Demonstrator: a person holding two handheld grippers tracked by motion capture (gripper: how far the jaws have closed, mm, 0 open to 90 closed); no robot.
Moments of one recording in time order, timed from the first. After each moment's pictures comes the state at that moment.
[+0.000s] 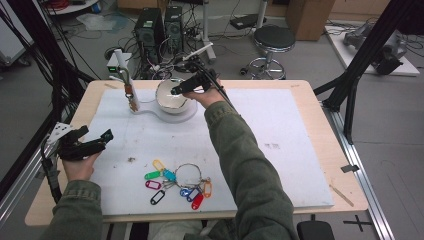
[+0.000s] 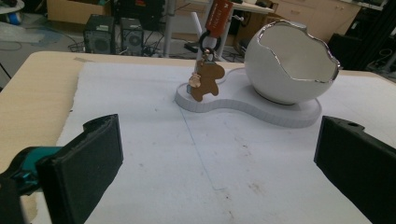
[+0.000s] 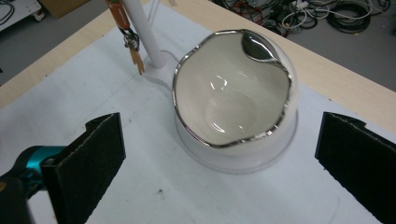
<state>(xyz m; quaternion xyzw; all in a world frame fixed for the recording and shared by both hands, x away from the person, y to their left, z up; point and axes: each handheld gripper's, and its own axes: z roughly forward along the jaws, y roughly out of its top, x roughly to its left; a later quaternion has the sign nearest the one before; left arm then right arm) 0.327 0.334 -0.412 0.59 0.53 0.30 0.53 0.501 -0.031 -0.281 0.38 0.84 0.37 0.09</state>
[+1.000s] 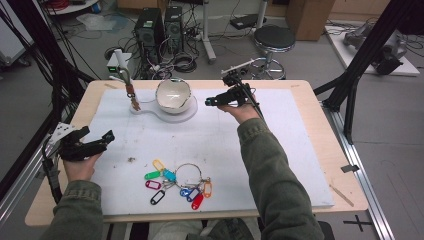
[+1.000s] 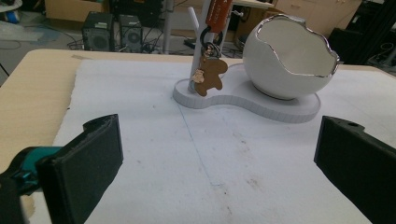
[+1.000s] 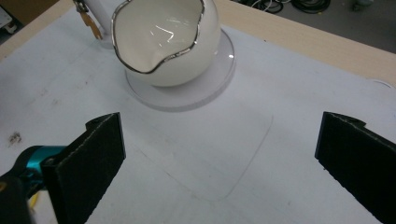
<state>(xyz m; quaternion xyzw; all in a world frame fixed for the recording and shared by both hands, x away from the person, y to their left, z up) 0.326 0.332 -0.412 0.60 0.52 0.30 0.53 0.473 -0.127 -0.307 0.43 0.82 0.37 0.12</state>
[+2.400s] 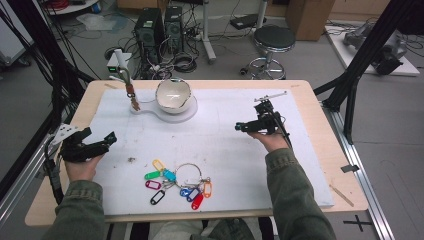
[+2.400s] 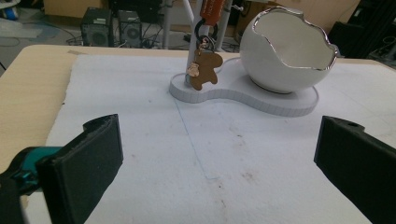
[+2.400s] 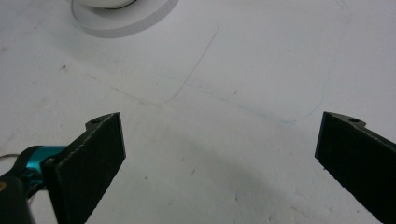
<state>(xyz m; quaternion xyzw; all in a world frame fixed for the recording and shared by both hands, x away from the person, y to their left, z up) 0.324 0.326 -0.412 0.61 0.52 0.30 0.52 0.422 -0.215 -0.364 0.48 0.79 0.36 0.11</state>
